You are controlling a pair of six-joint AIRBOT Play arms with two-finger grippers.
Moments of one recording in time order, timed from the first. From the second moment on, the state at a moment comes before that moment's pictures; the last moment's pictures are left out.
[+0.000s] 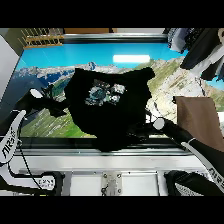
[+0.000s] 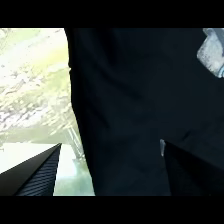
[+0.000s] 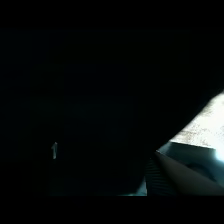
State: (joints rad) left arm 0.14 -1.56 1.08 1.07 -1.02 -1.51; right arm 0.42 -1.27 0.61 -0.82 0.72 1.70
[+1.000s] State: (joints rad) left arm 0.07 -1.58 1.20 0.95 -1.00 -1.46; right arm 0.38 -1.23 0.81 -0.91 0.74 1.66
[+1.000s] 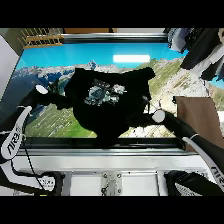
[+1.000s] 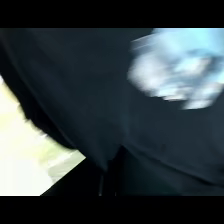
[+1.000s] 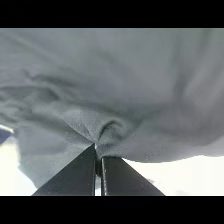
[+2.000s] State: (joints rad) left arm -0.25 -0.65 1.66 0.95 -1.16 -1.56; right arm 0.14 -0.72 1.88 -1.27 1.10 1.68
